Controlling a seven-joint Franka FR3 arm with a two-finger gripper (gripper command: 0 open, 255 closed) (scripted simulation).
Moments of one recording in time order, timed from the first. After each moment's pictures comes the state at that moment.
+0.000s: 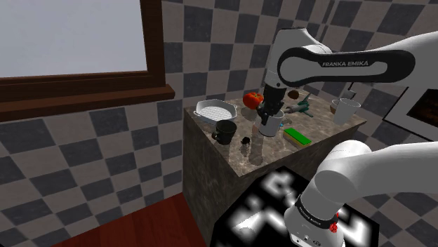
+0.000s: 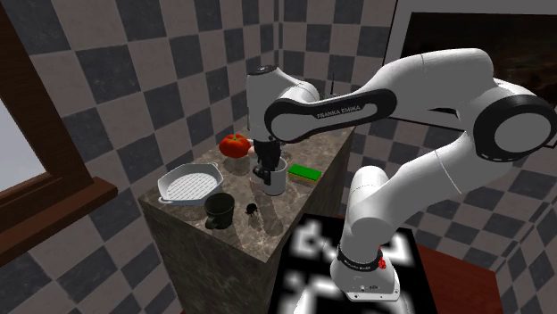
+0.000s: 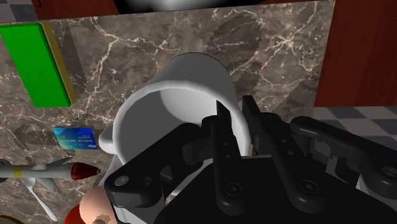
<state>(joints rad) -0.09 -0.82 -0.05 -2.68 -0.11 1.86 0.18</state>
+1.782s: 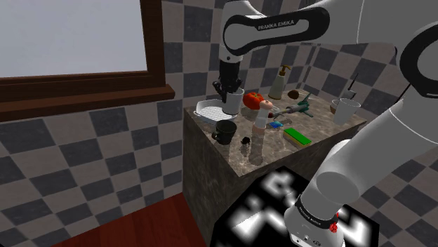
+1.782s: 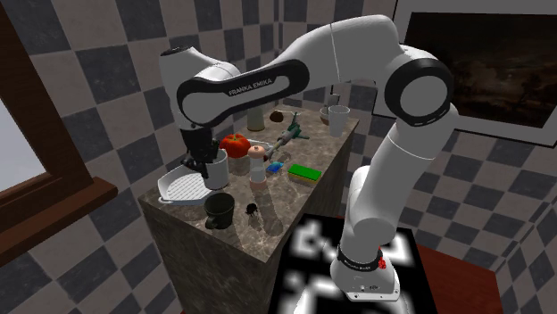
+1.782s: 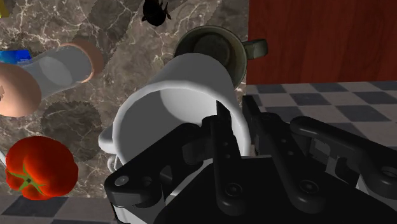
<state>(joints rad) -0.04 -0.27 0.06 -2.13 -0.06 1.86 0.32</state>
